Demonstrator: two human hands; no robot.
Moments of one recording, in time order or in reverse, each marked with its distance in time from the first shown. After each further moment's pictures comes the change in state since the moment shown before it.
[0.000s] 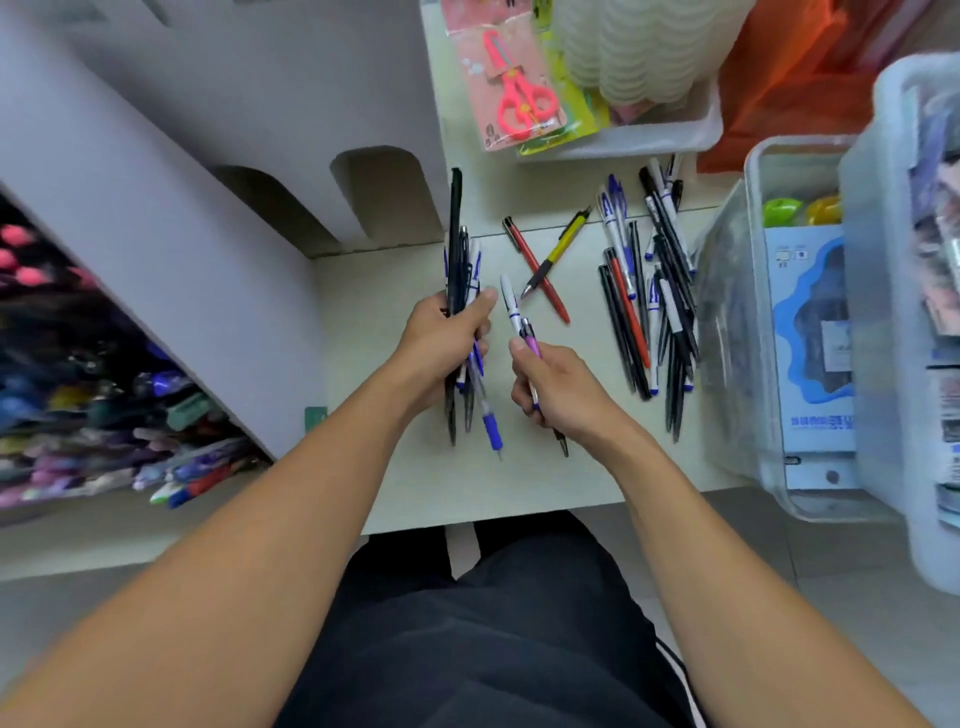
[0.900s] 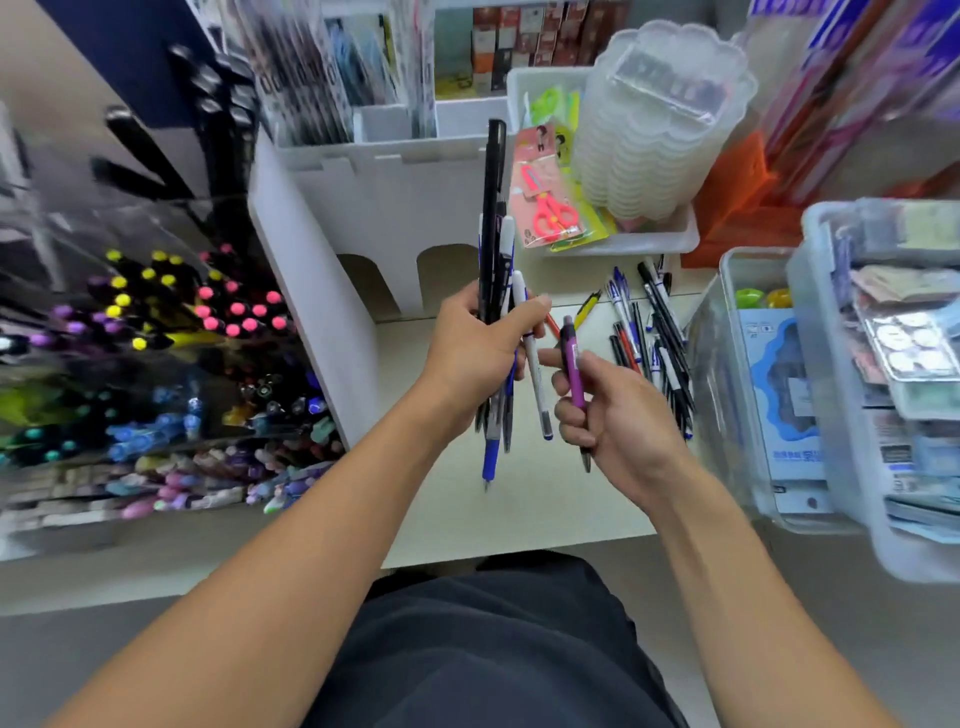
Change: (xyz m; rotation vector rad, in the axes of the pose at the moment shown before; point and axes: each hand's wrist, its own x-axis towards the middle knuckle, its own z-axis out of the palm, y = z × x) left_hand -0.105 0.093 -0.025 -0.096 -0.045 0.351; right_hand -0.079 -0.089 0.016 0.655 0.102 -0.057
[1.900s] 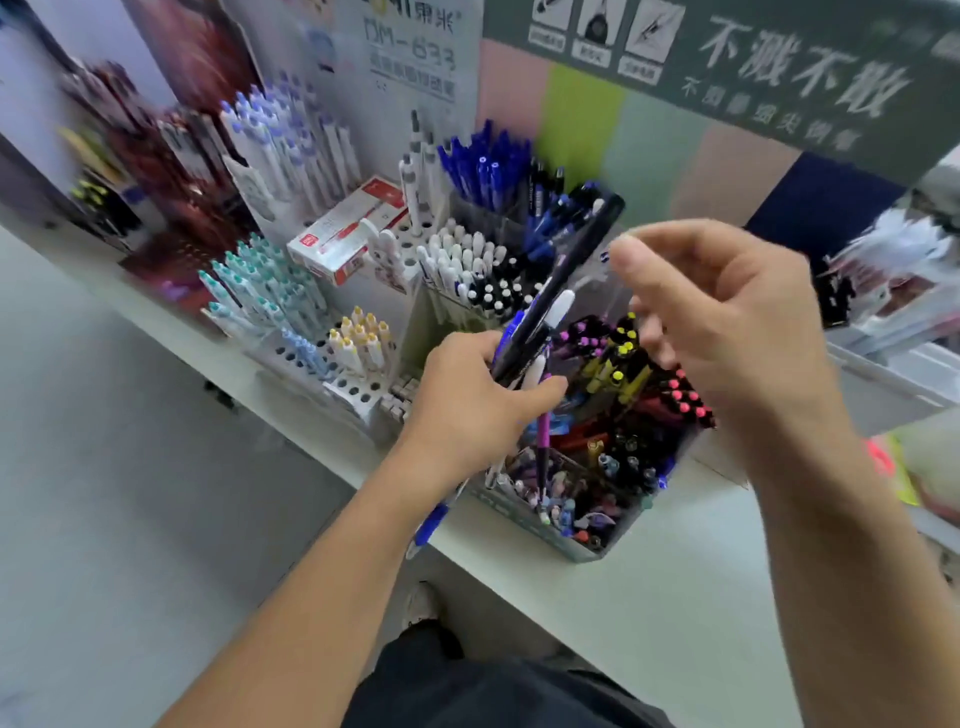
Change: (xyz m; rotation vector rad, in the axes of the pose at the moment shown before) left_hand -0.164 0.055 -0.254 0.184 0.599 0.219; right_hand -0.063 -0.035 0.314 -0.713 -0.542 -0.773
